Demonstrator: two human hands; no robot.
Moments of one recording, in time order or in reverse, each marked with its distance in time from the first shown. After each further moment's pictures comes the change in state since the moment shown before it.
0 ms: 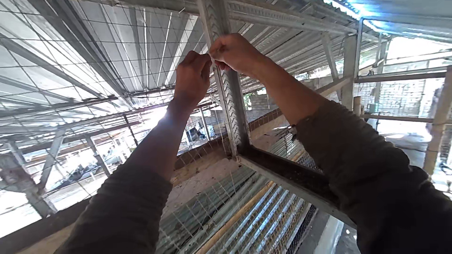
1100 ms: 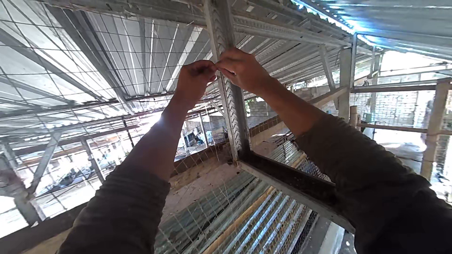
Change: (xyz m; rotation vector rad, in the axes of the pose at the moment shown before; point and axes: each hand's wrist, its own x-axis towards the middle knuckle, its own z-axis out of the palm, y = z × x) left_hand 0.012 -0.003 -0.011 -0.816 -0.122 -0.482; right_hand -0.003 0.040 0.005 -0.585 0.313 -0.897
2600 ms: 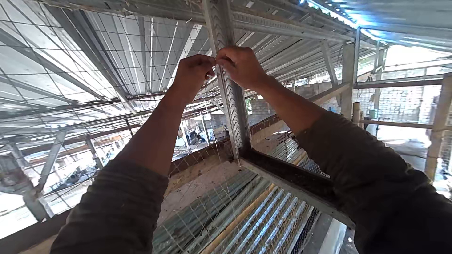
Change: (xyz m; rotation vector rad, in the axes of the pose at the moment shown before) left_hand 0.006 0.017 -0.002 0.018 -0.002 -0.152; right_hand 0.008 -0.008 -0.003 0.199 -0.005 0.296
